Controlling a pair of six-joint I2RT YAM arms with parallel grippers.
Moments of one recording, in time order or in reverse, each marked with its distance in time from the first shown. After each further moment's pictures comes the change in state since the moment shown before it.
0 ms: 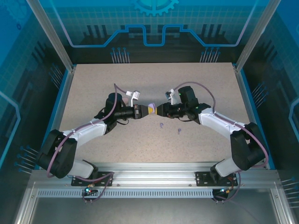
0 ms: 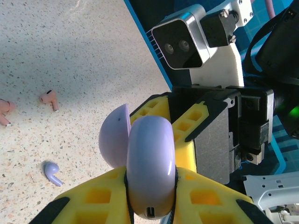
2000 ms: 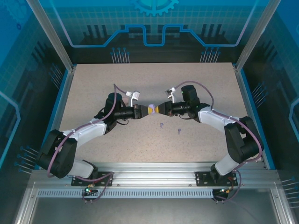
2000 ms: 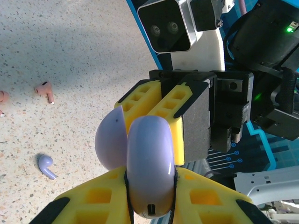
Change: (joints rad) left arm 0.005 0.000 0.002 -0.007 0.023 -0.046; right arm -0.074 0.092 -0.030 0.196 -0.228 -0.015
